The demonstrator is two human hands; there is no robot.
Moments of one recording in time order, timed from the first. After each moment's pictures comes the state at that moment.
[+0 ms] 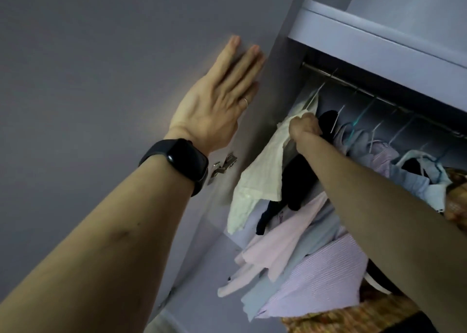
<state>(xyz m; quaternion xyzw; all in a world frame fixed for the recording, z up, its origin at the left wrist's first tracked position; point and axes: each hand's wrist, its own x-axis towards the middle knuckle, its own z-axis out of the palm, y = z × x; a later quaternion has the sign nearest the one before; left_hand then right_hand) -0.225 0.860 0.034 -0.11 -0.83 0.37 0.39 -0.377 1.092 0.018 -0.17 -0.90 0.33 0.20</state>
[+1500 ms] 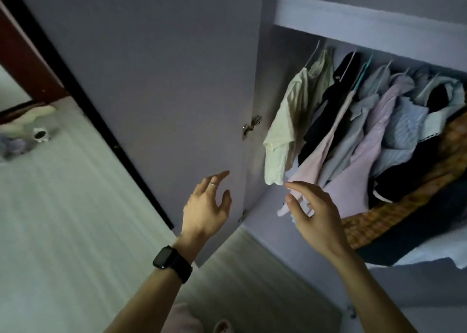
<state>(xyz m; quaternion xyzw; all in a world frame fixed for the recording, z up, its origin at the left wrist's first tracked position) 0.011 0.868 -0.041 0.01 -0.94 -0.33 0.12 0.015 1.119 -0.020 0.13 -0.89 0.41 0.15</state>
